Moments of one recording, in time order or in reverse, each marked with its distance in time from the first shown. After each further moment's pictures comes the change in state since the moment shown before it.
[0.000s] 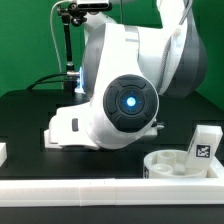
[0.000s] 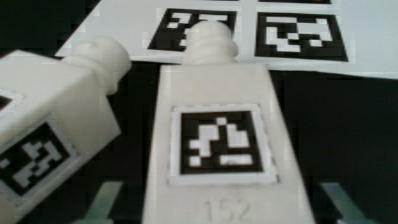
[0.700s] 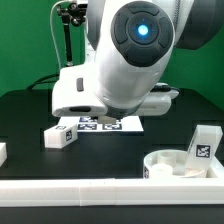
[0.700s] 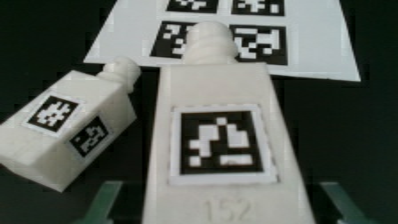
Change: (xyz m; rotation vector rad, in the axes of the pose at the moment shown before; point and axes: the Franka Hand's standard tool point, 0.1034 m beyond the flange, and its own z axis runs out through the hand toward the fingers) arm -0.024 -0.007 -0.061 0.018 0.127 0.012
